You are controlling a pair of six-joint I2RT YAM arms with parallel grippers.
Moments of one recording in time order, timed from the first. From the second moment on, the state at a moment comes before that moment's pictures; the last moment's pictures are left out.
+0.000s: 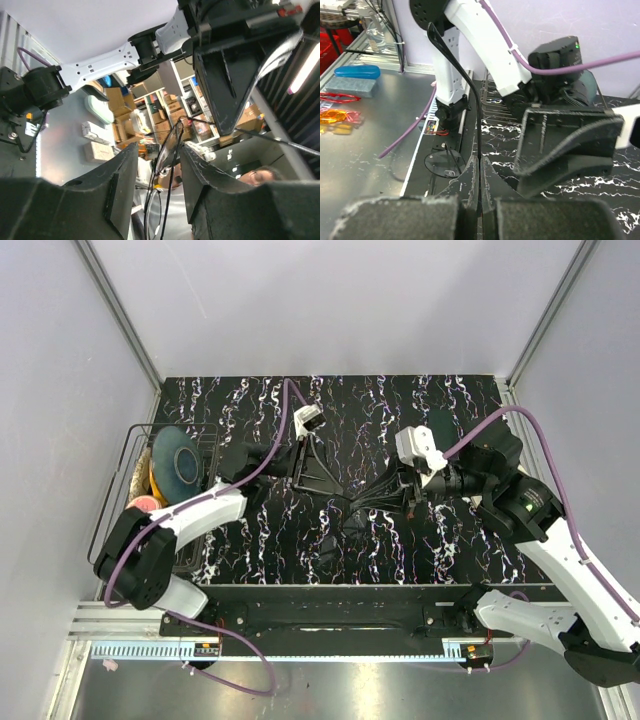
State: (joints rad) left arm -0.59 1.47 0.86 1.24 1.21 -1.85; right arm 0.72 0.98 1.34 -0.46 -0.94 -0.20
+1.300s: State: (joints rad) left arm -0.64 1.12 1.02 -0.06 1.14 -0.69; right arm 0.72 0.95 1.35 -0.48 -0.96 -0.20
